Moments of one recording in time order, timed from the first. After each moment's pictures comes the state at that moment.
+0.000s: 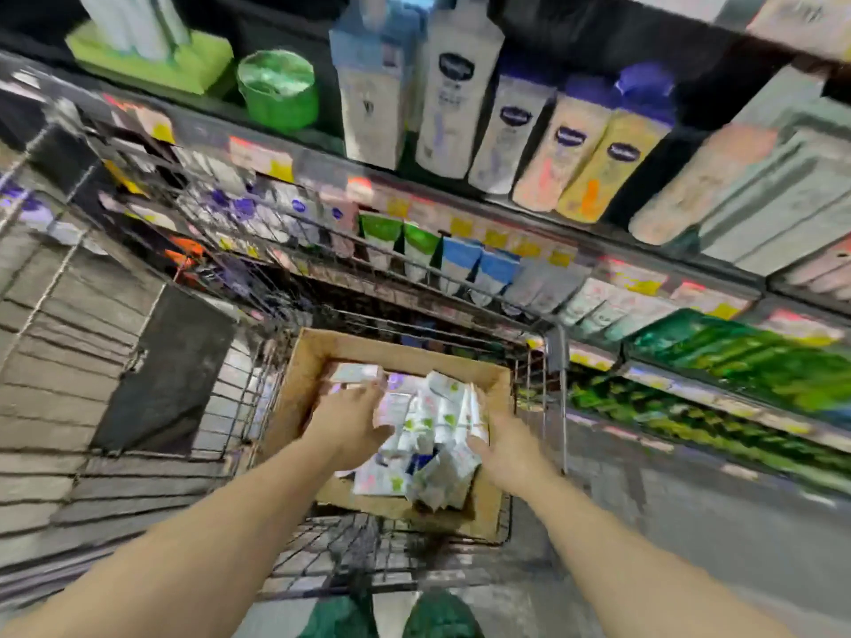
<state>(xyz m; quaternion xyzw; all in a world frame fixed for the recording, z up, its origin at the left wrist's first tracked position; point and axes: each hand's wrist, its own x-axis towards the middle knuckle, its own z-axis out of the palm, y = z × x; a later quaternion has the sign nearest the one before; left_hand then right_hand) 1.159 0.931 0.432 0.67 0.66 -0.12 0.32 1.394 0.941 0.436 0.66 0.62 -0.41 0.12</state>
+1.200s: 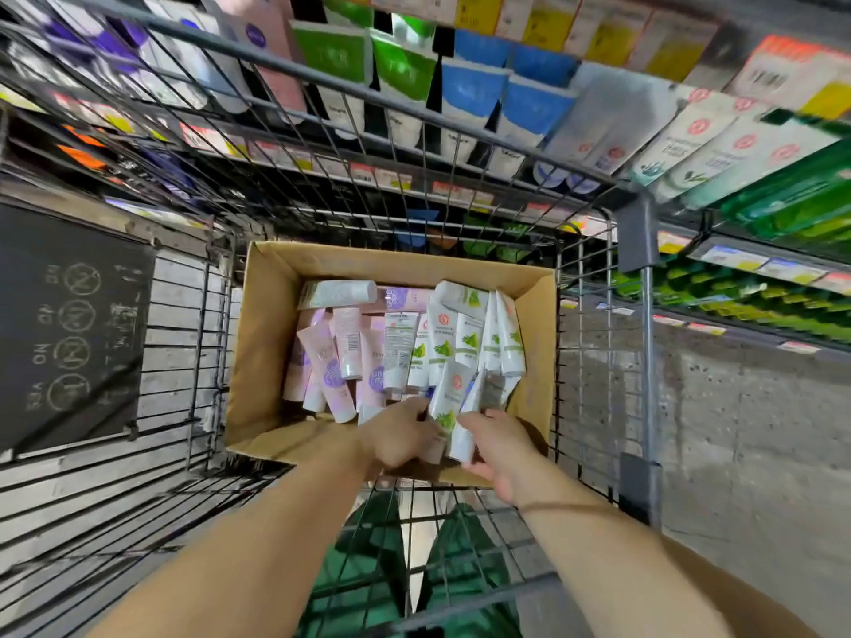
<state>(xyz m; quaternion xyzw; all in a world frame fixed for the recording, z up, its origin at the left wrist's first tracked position) 1.207 0.901 0.296 0.34 0.56 -0.01 0.75 1.357 0.893 0.303 0.75 0.06 -0.65 -0.07</state>
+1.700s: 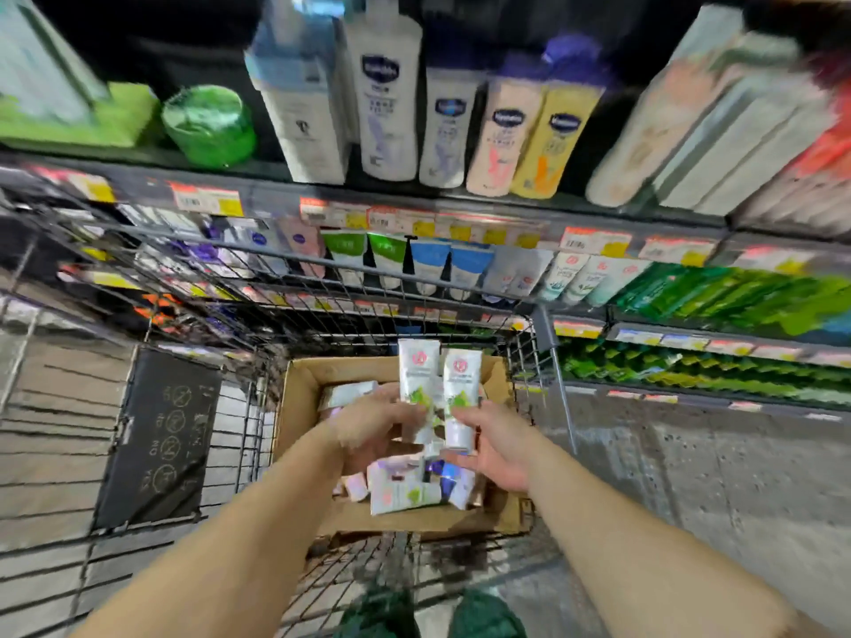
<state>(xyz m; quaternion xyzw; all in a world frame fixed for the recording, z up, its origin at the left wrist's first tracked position) 1.180 0.957 0.463 0.27 0.51 0.19 0.79 1.362 0.942 0.452 0.59 0.10 -0.76 -0.24</state>
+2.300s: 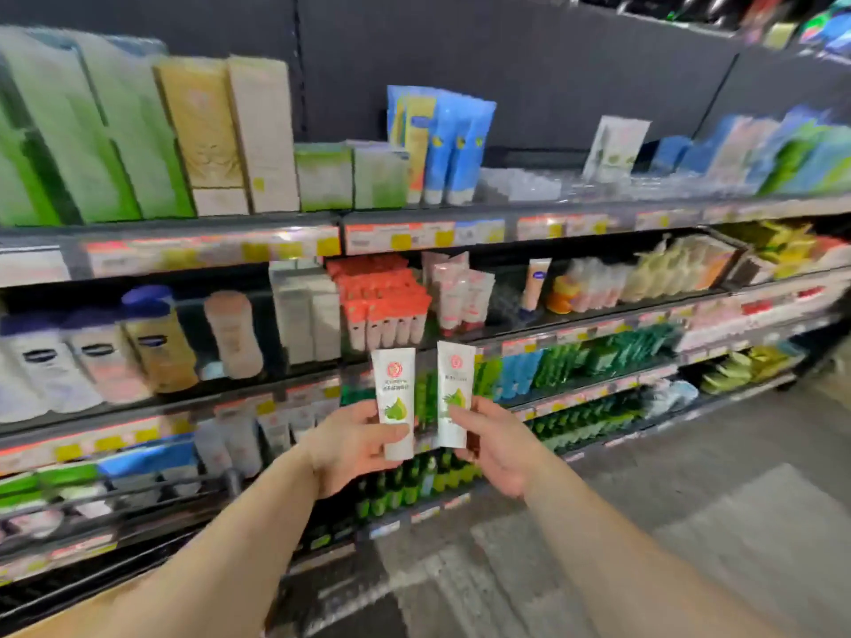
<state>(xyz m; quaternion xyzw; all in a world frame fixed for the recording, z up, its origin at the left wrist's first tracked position) 1.570 0.955 0.634 0.48 0.36 0.18 0.78 1.751 0.862 0.648 0.61 0.25 -0.55 -0.51</state>
